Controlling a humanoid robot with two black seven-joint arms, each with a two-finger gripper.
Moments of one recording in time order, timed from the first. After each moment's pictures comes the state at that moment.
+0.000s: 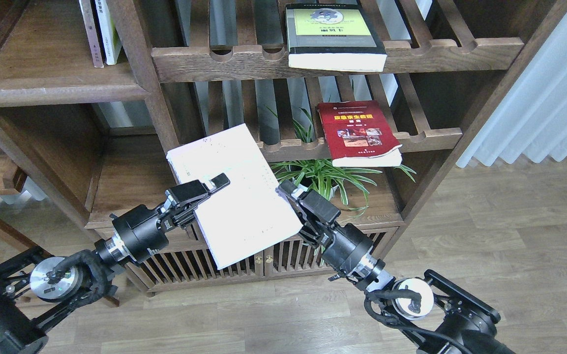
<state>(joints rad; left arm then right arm) -0.35 0.48 -0.69 -1.37 -0.55 -0.49 0.28 0.20 -0.14 0.79 1.21 0.40 0.45 -0.12</state>
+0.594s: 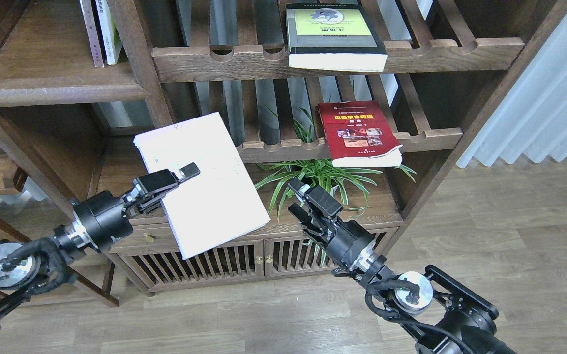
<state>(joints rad) -0.42 0.68 -0.69 -1.38 -0.53 -0.49 0.28 0.21 -0.11 0.82 1.17 0.39 0.38 -0.11</state>
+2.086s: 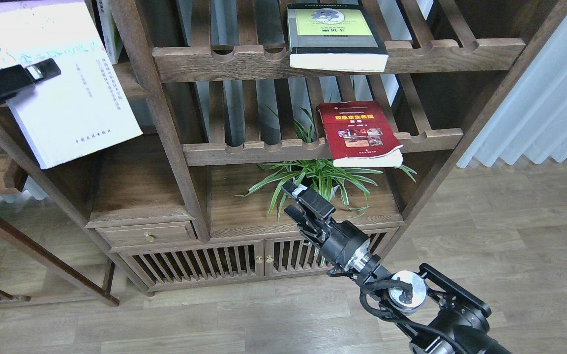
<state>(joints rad) -0.73 1.17 -0.68 -1.36 -0.53 -0.49 0.26 0.22 -0.08 0.82 1.15 0.33 0.38 -0.11</state>
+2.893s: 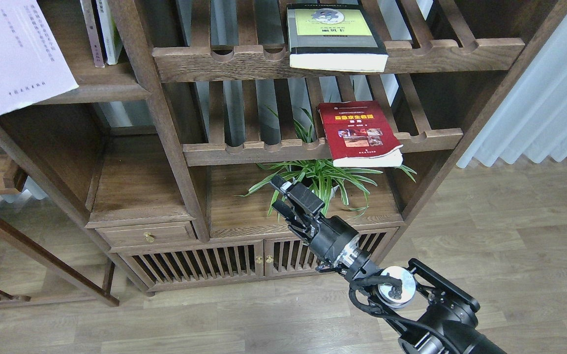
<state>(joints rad) -0.86 1.19 -0.69 -1.18 -0.40 -0.49 0.28 0.24 -0.03 0.82 1.14 0.31 0.38 -0.11</state>
